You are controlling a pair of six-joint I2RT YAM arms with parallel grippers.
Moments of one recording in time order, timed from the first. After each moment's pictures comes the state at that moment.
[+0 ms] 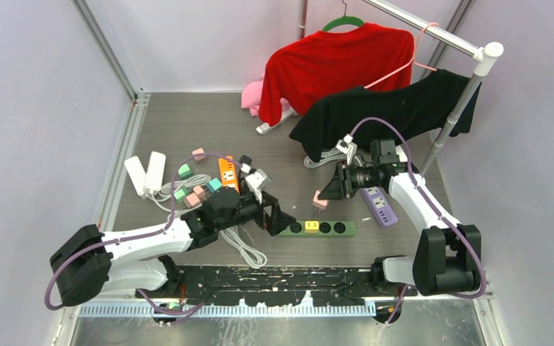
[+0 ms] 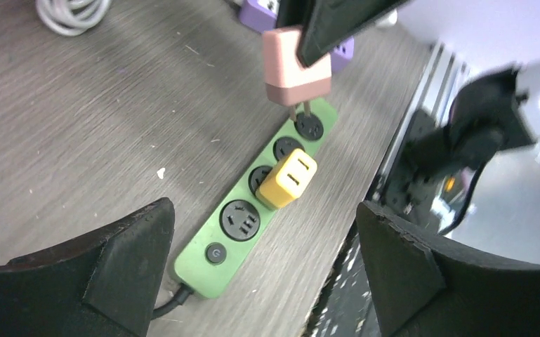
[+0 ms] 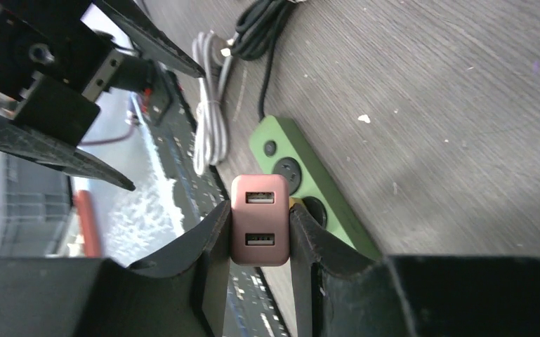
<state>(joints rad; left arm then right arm) -0.98 1.18 0.52 0.42 0.16 -0.31 0.08 1.27 0.83 -0.63 -1.05 -0.22</state>
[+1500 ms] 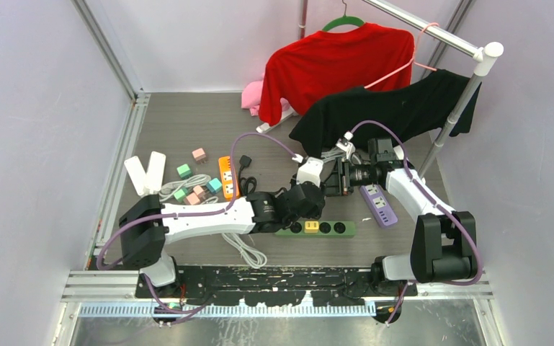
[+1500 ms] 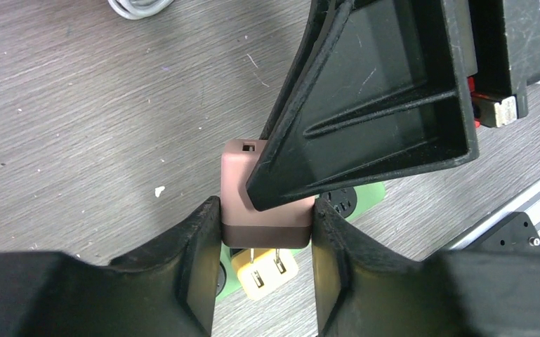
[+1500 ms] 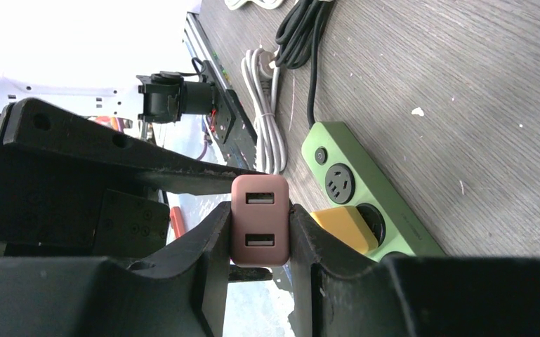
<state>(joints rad) -1.24 1.66 1.24 -0.20 -0.50 -0.63 0.07 1.36 0.83 -0.52 -1.17 0.13</state>
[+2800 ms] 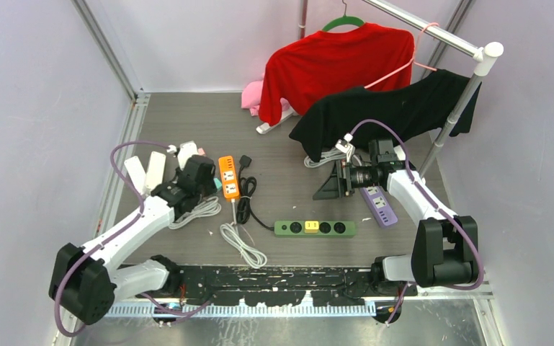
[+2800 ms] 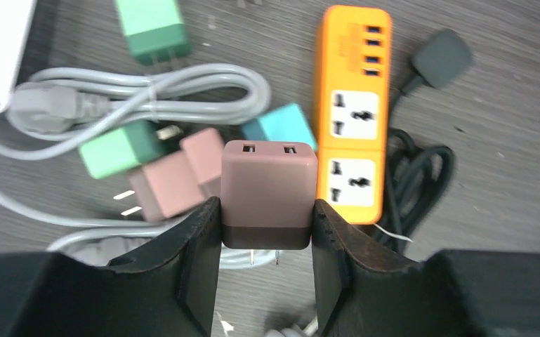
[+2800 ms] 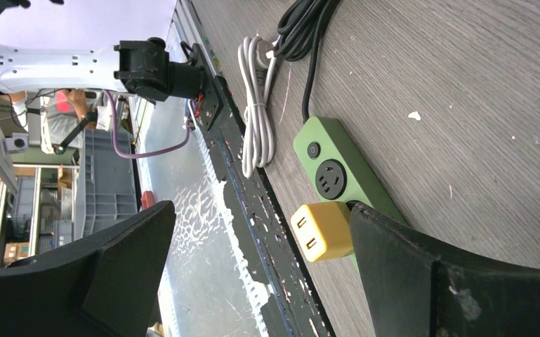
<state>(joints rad) -0.57 1.11 0.73 -0.43 -0.51 -0.66 0.07 1.33 0.83 -0.58 -1.18 -0.04</state>
